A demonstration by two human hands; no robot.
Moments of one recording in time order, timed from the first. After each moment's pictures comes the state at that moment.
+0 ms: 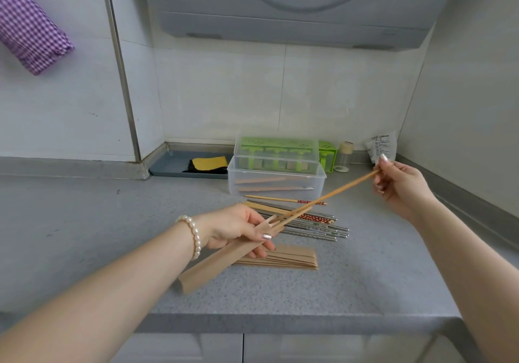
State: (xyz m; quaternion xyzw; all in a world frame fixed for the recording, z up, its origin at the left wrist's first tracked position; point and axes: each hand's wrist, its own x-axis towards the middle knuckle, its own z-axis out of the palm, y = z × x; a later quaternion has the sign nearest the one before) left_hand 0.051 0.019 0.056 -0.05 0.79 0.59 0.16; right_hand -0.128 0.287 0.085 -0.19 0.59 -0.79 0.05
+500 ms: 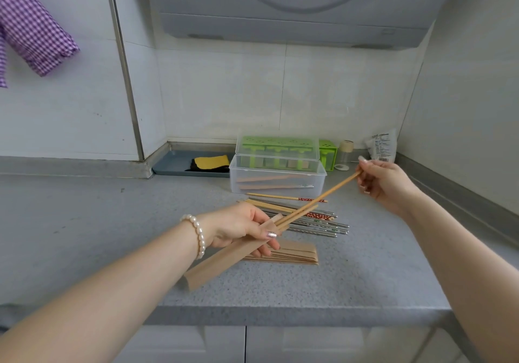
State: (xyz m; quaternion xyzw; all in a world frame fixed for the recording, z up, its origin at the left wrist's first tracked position) left_hand 0.059 0.028 0.059 -0.04 0.80 0.58 0.15; right_hand -0.117 0.268 0.088 -0.20 0.65 -0.73 0.11
